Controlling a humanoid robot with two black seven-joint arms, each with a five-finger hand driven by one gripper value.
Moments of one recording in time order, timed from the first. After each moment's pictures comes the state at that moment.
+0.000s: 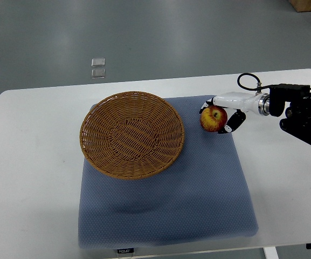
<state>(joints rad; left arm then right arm) -0.05 0.00 -0.08 -0.16 0.08 0.01 0.13 1.03 -0.41 0.06 0.72 -1.42 0.09 0.41</state>
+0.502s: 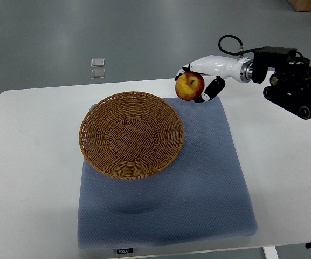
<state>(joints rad) -0.05 0.00 -0.09 -0.16 0.08 0.01 0.13 1.24 -0.31 0.06 0.73 -1.41 0.09 0.43</state>
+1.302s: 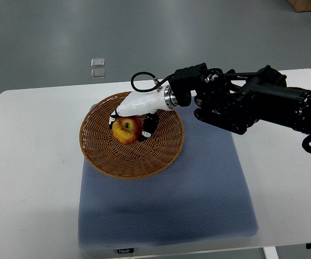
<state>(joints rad) -0.05 0.00 -0.09 -0.17 0.08 0.01 0.13 1.36 0.00 -0.20 0.70 -1.42 0.11 0.48</state>
